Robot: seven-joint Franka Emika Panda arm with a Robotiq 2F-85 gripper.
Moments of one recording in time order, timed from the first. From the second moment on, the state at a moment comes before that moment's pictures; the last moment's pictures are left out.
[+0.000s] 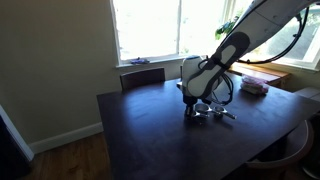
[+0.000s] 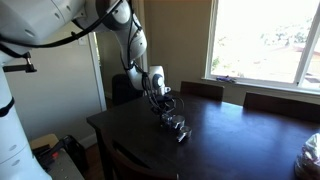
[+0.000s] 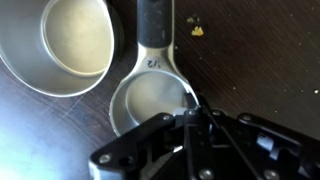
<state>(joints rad) 0.09 0.92 0.05 -1.66 -0.26 2.60 -0.42</state>
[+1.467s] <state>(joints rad) 0.09 0.82 0.04 -1.73 -0.29 2.60 -0.40</state>
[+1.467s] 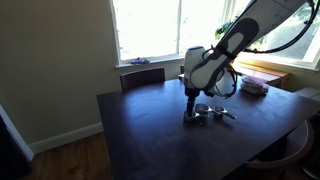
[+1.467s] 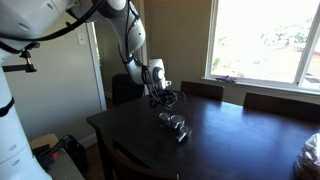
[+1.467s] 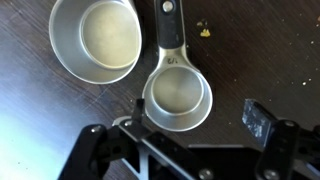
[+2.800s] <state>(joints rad) -0.04 0.71 -0.03 -1.88 -0.21 2.47 -0.28</state>
